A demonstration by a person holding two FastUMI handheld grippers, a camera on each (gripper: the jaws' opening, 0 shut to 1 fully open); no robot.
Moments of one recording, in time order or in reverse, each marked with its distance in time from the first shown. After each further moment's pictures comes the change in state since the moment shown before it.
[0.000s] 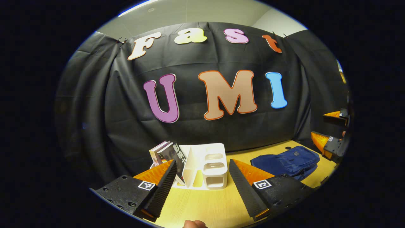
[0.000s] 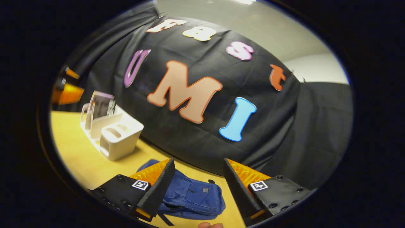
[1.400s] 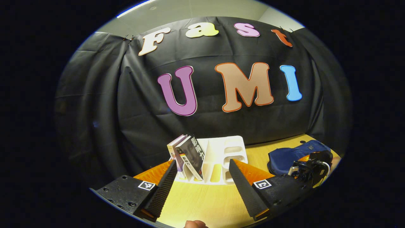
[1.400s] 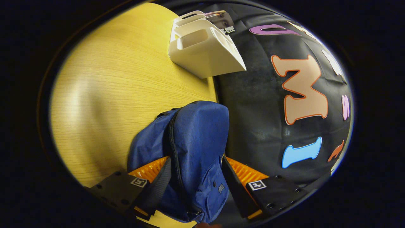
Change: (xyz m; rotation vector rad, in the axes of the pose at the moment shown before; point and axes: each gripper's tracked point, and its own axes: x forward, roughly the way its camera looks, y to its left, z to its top) left arm -0.004 0.057 -0.012 0.007 0.053 0.109; right arm 0.088 0.172 -0.176 -0.803 0.197 0.390
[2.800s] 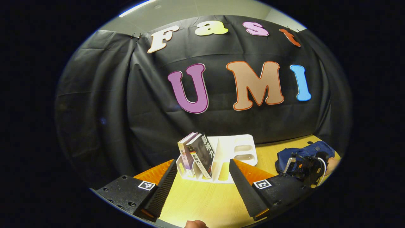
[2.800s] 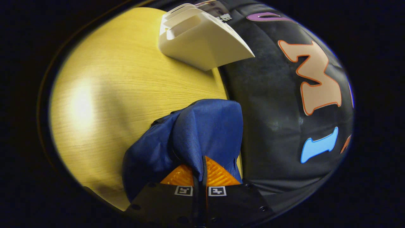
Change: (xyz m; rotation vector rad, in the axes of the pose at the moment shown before) left arm -0.002 0.027 -0.003 -0.020 0.032 0.070; right arm 0.045 0.011 0.005 0.163 0.067 0.112
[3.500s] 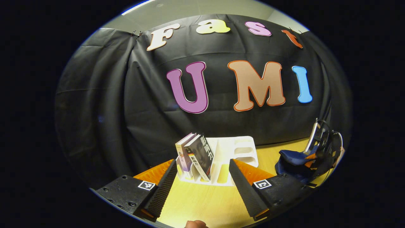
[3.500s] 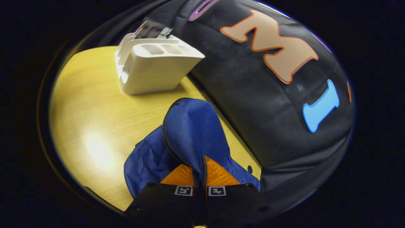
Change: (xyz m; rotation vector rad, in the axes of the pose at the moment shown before) left arm 0.021 0.001 0.005 -0.020 -0.001 -0.019; right arm -0.037 -0.073 -0.002 0.450 -0.067 0.037
